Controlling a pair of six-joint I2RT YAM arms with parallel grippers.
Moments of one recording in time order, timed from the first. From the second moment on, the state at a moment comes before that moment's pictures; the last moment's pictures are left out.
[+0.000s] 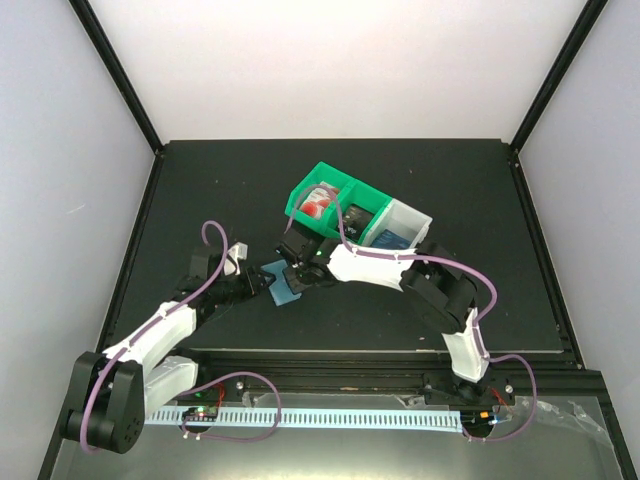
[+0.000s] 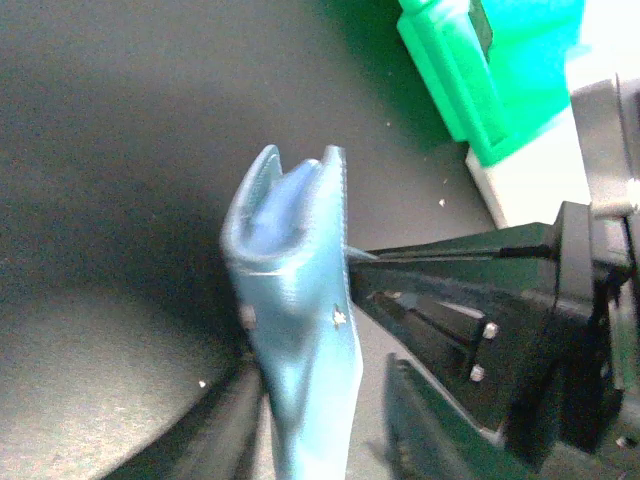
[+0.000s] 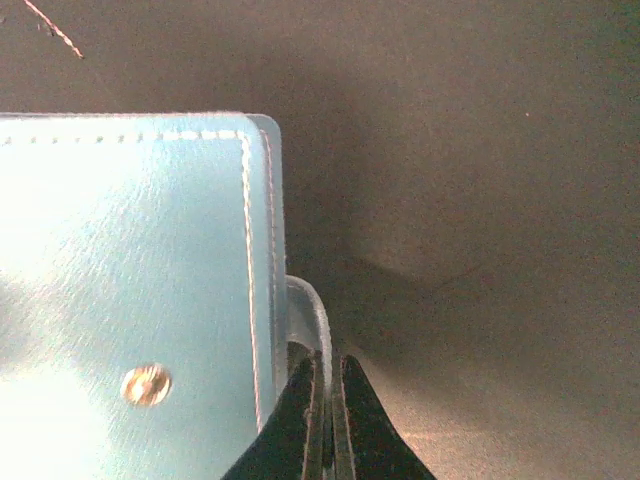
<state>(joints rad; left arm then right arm) -0.20 1.01 0.33 -0.07 0.58 -0.67 1.01 2.03 1.43 -0.52 0.07 0.48</state>
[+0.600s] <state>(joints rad) -0.20 1.04 0.33 -0.08 0.58 -0.64 1.01 1.91 1.40 -0.65 0.09 0.50</state>
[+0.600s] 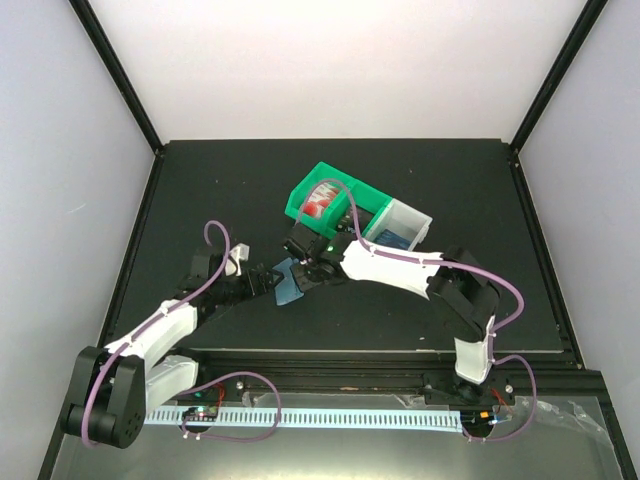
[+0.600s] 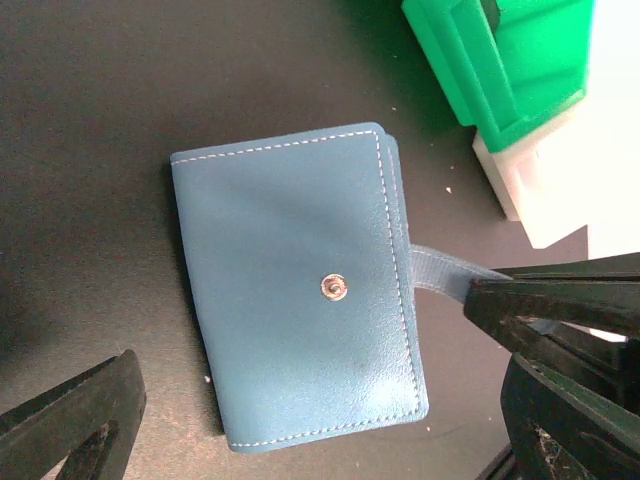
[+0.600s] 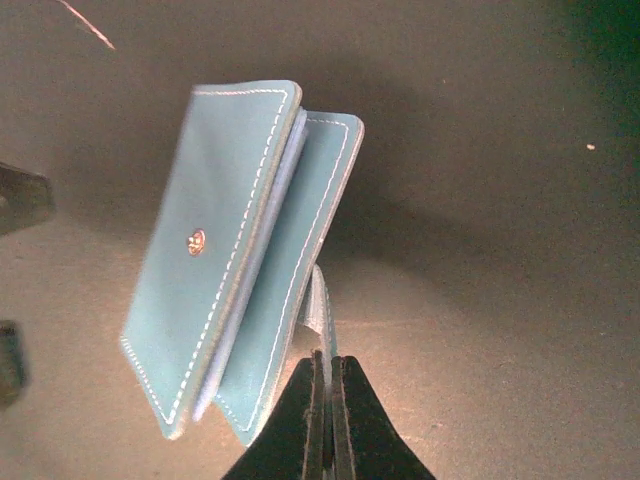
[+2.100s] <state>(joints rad) -0.20 1.18 0.44 -0.19 0.57 -0.53 1.01 1.92 1.45 -0.67 0.18 0.49</state>
